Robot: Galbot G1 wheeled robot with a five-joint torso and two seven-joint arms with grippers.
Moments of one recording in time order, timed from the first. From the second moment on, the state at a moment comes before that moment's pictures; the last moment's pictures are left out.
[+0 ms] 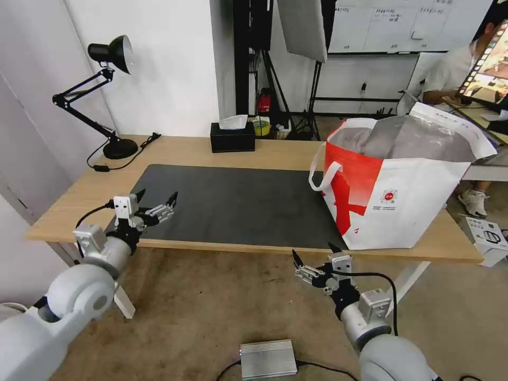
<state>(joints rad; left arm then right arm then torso) 1.24 -0.67 -0.38 -2.02 -0.92 -0.02 -0.25 -1.48 0.98 0.19 2.27 0.43 -0.26 0.37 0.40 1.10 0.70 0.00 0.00</state>
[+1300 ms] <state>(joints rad) 1.46 -0.78 -0.46 -1.99 -0.75 -0.12 -0.25 -1.48 0.98 0.19 2.27 0.43 -0.26 0.37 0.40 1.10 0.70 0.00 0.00</state>
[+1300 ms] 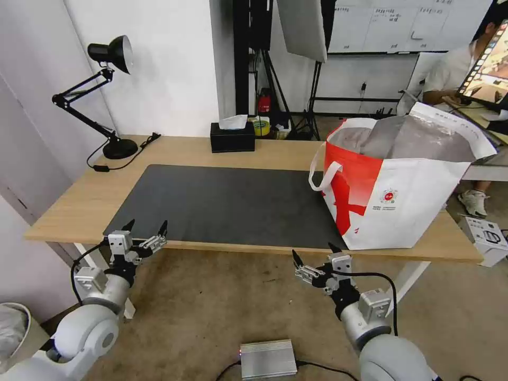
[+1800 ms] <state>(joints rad) 1.53 -0.79 -0.50 -2.00 -0.75 -0.12 -0.24 -1.48 0.98 0.19 2.27 0.43 -0.26 0.37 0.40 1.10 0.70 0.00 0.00</state>
